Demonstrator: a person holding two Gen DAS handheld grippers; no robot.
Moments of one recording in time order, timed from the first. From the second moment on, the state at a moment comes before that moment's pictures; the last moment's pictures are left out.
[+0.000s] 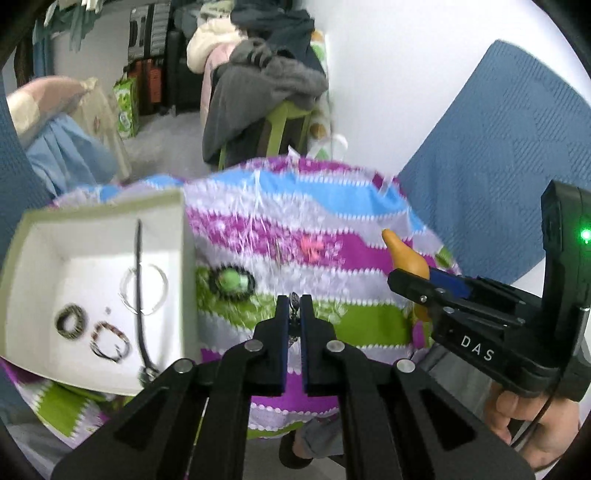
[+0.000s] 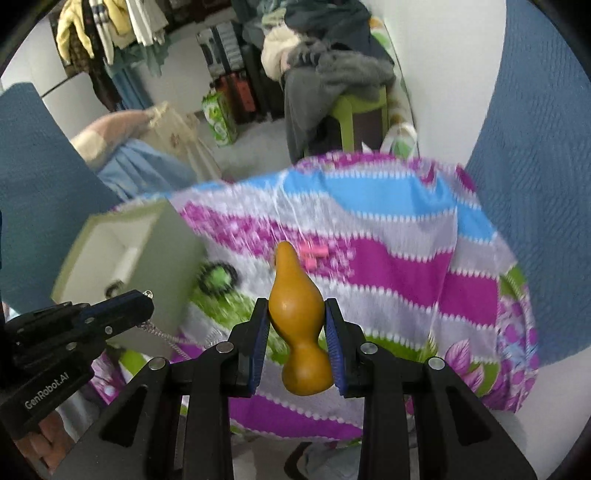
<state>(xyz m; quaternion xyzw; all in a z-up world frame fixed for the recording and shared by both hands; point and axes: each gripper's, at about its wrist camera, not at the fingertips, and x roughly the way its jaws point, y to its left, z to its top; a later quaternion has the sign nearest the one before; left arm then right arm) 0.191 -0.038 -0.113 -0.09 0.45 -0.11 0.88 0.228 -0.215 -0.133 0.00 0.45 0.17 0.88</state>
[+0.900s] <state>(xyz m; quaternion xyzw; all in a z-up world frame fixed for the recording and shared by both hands) 0.187 0.089 0.039 -0.11 0.36 -0.07 0.92 0.224 -0.085 0.009 -0.01 0.37 0.24 0.90</state>
